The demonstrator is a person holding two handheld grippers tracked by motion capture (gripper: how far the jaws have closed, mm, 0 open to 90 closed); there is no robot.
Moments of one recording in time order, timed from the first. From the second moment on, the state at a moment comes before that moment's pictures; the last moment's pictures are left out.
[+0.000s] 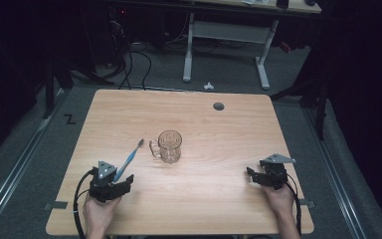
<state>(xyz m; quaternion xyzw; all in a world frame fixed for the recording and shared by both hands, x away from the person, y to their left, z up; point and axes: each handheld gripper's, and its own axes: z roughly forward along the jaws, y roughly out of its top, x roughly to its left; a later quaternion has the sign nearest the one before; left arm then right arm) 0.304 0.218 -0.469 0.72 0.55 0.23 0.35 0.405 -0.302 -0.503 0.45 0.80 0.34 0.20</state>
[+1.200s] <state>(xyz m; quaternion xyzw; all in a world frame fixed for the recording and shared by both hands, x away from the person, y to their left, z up) 0.349 0.224 -0.459 0.73 0.55 0.23 0.32 0.405 -0.302 -0.503 0.45 0.80 0.34 0.21</state>
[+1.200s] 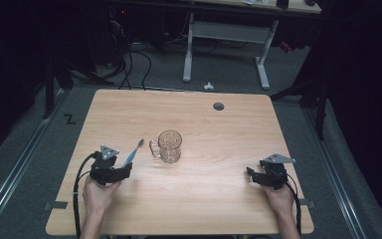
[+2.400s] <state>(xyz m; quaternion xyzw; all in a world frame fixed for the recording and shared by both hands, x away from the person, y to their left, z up) 0.395 0.220 -0.435 0.78 0.53 0.21 0.27 0.405 -0.302 -0.503 0.45 0.80 0.34 0.21</state>
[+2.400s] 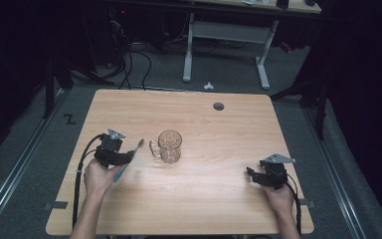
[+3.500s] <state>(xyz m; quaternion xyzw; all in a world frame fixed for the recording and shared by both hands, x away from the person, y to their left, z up) 0.442 0.210 -0.450 0.80 0.54 0.16 0.19 0.405 -0.302 -0.503 0.45 0.80 0.34 0.21</state>
